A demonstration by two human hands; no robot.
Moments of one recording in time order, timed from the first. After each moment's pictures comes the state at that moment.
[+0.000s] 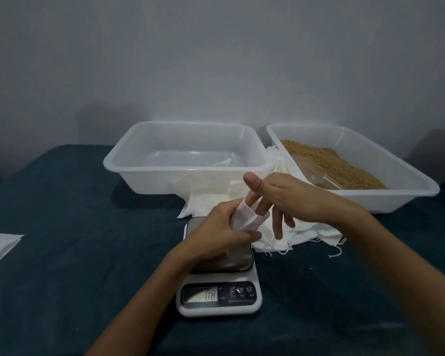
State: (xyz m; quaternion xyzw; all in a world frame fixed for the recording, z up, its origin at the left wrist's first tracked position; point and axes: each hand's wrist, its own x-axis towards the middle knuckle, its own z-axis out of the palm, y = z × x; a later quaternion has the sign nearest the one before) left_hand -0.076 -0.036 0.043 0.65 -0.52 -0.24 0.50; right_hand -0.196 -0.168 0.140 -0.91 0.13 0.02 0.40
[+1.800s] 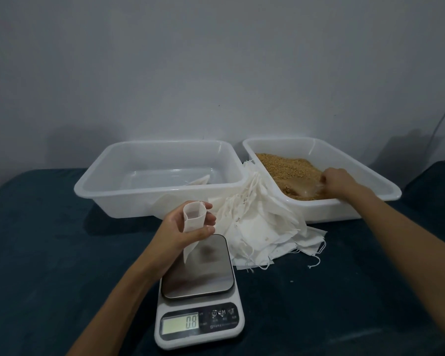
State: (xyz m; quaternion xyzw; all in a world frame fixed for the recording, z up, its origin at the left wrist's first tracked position) left_hand -0.042 -0.025 0.042 0.55 -0.42 -0.29 0.66; right_hand -0.236 -0.421 0.085 -0.88 0.47 -0.06 0.02
